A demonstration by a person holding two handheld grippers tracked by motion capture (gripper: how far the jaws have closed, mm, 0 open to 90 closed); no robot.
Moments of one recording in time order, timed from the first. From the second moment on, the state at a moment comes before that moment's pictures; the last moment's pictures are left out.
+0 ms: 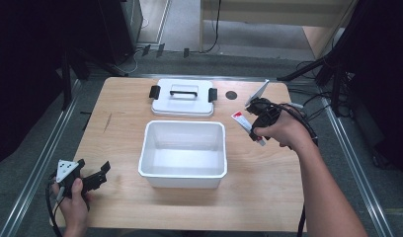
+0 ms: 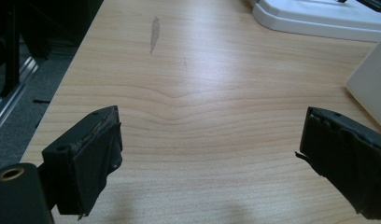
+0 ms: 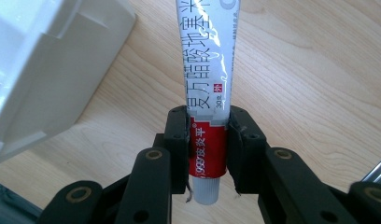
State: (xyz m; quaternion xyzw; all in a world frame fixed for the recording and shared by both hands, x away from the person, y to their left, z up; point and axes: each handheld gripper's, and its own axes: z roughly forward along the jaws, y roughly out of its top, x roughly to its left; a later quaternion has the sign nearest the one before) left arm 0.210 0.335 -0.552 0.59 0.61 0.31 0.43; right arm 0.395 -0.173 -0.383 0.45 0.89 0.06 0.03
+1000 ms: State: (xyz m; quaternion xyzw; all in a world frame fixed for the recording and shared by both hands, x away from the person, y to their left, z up) left arm 0.210 0.336 -0.552 0.59 0.61 0.30 0.43; right arm 0.381 -0.108 -0.354 0.38 0.92 0.07 0.02
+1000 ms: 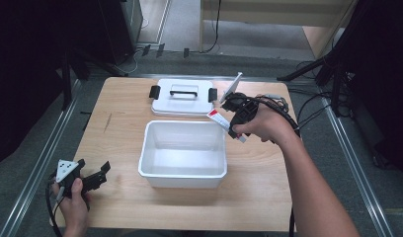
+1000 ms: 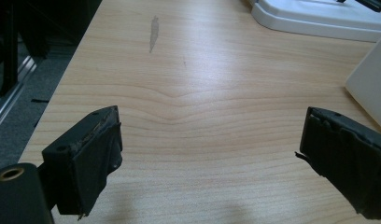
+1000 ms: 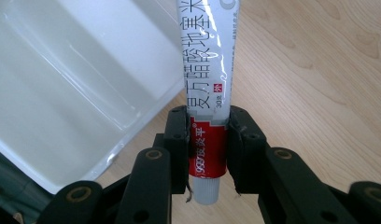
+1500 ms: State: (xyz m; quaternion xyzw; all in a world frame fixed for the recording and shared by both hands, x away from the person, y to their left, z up) left arm 0.211 0.336 -0.552 0.59 0.61 0.30 0.42; right arm 0.369 -0.079 -0.355 0.32 0.94 0.08 0.00
